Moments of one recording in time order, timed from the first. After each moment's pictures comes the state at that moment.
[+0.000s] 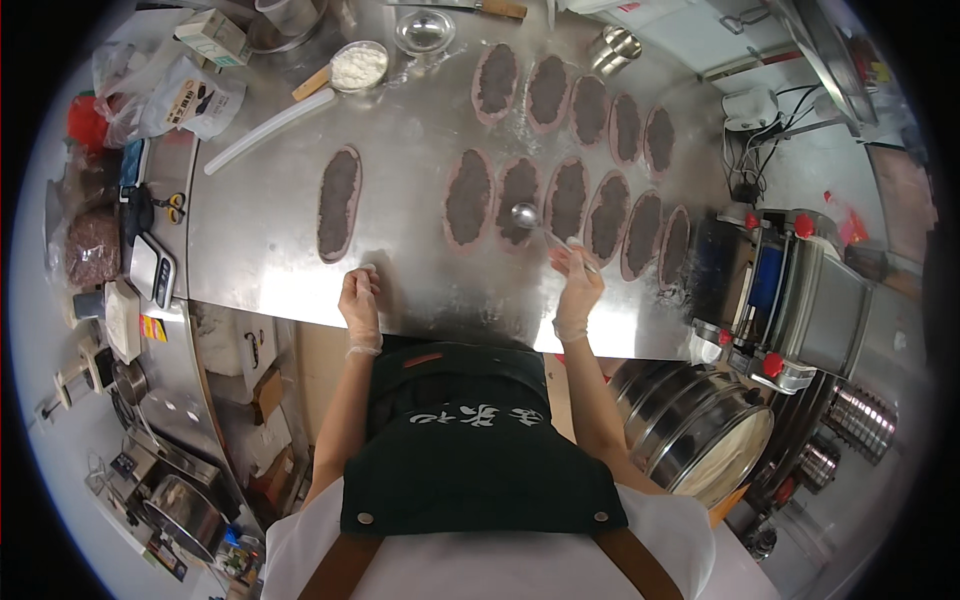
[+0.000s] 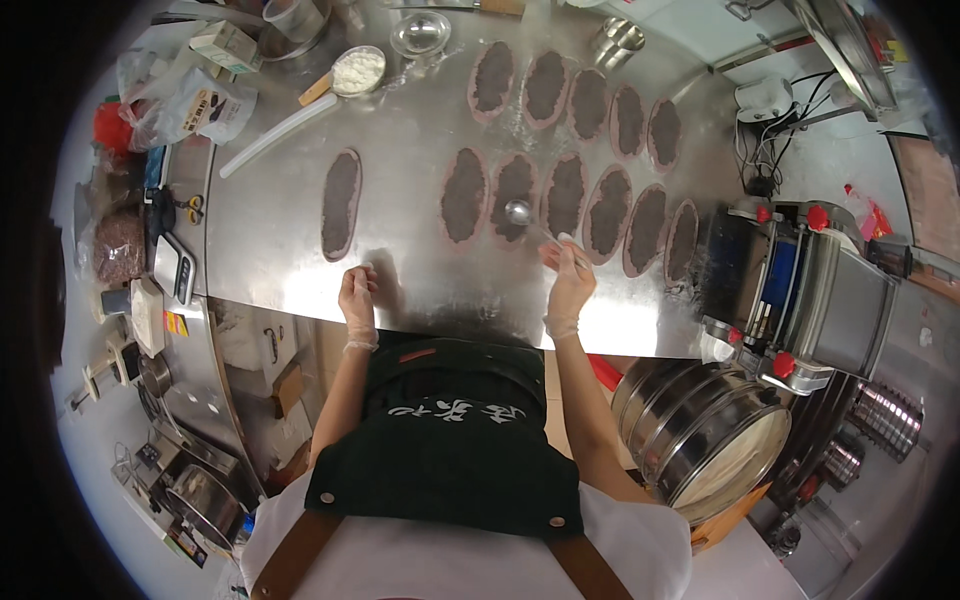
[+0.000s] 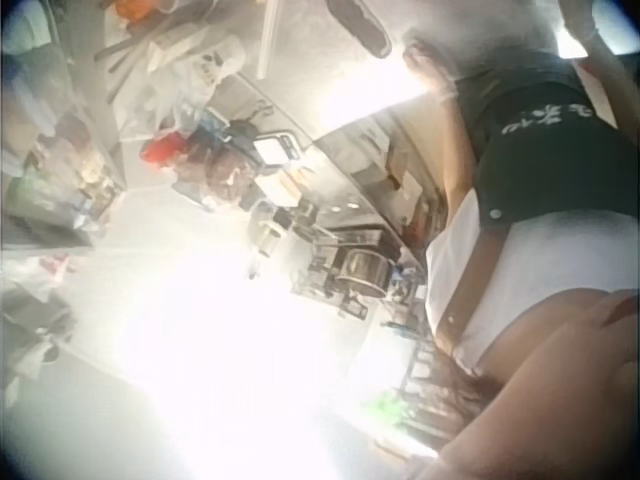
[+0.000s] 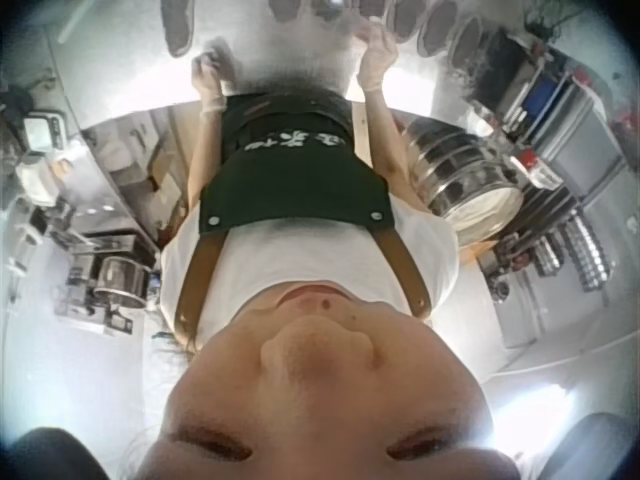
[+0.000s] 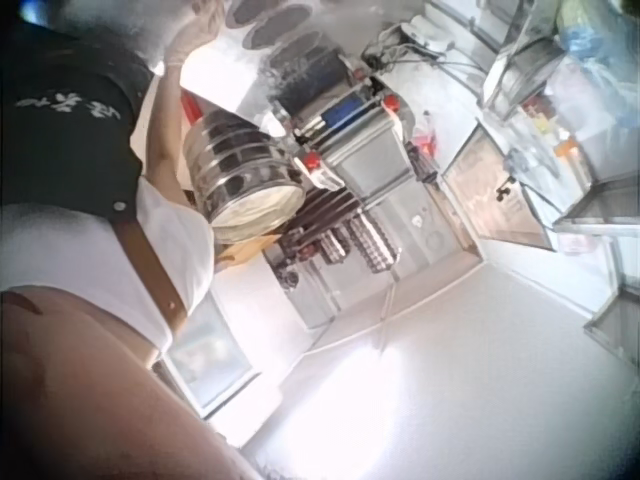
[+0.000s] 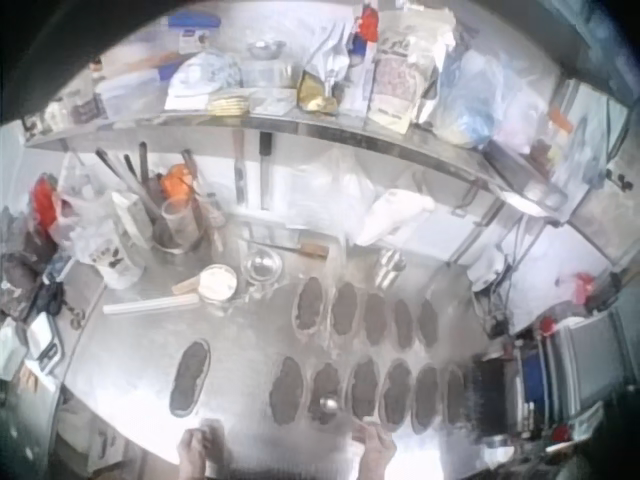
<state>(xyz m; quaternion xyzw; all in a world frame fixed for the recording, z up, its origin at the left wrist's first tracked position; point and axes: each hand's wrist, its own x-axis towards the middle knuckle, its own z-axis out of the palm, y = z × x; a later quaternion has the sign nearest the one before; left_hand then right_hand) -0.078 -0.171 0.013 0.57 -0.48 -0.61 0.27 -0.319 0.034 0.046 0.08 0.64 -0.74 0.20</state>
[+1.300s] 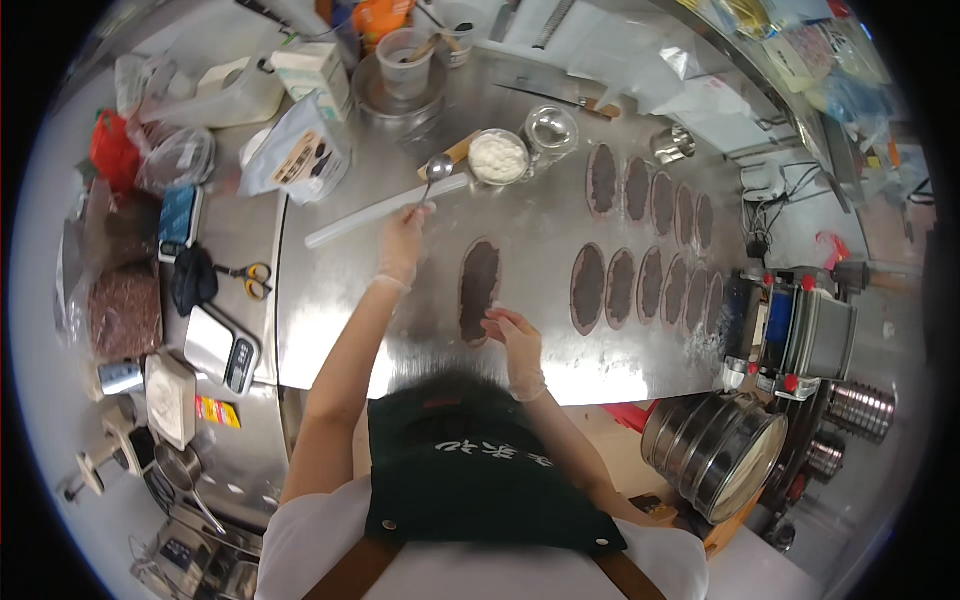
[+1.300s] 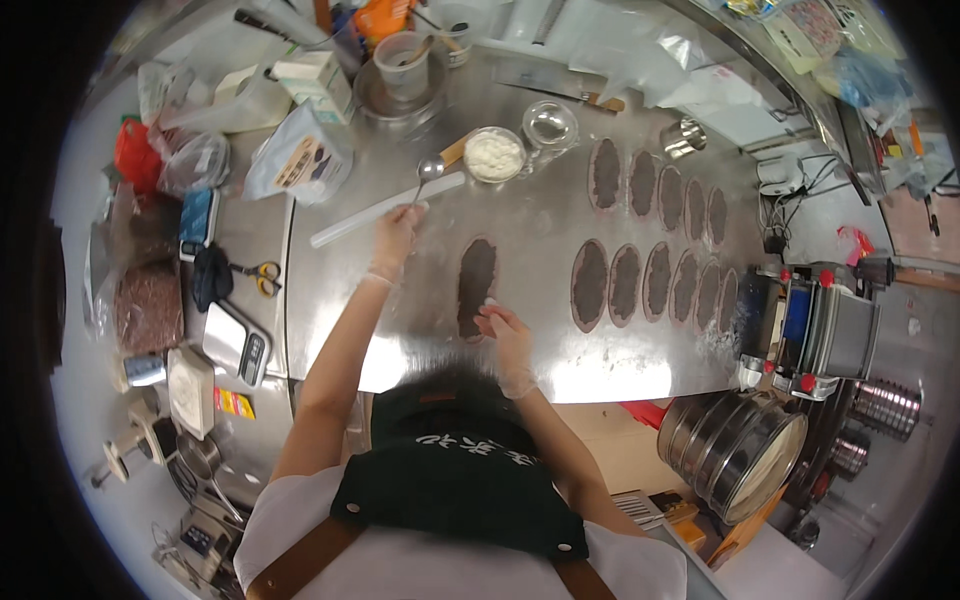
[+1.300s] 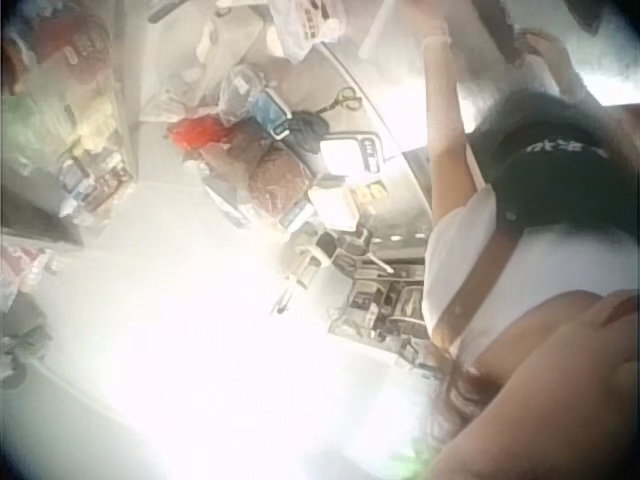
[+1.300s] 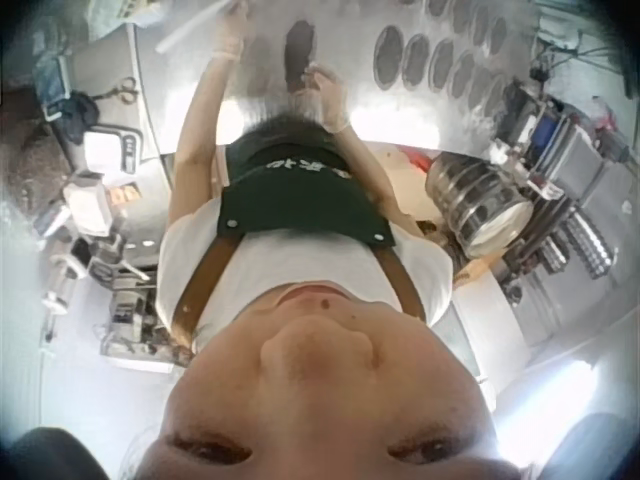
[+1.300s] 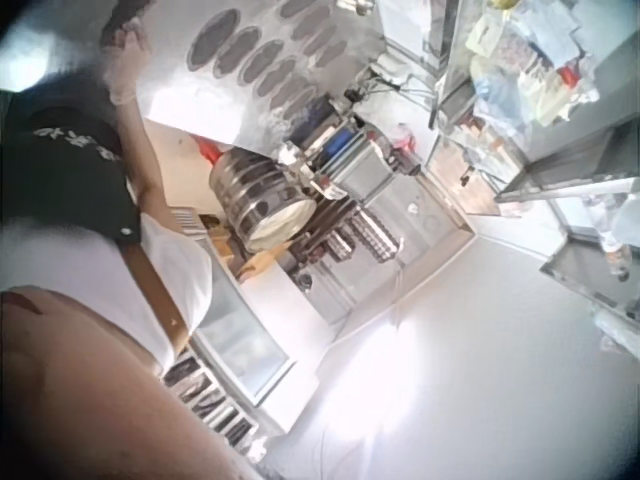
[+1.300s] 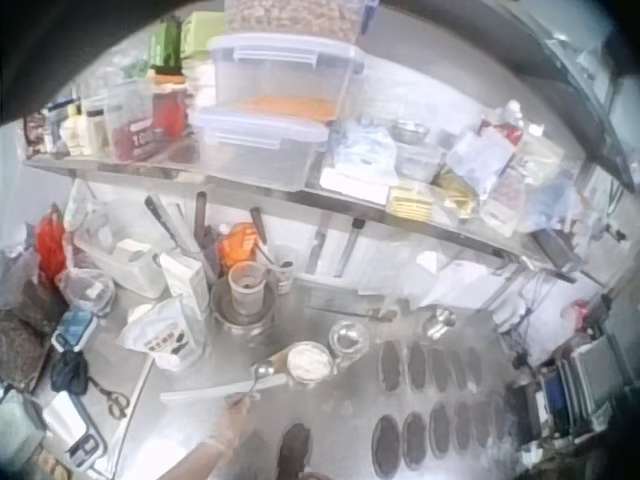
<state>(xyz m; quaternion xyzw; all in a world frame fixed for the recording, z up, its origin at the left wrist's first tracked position) -0.120 -0.507 0.020 0.48 -0.63 -0.60 0.11 -0.127 -0.249 0.060 0.09 0.63 -0.68 0.38</state>
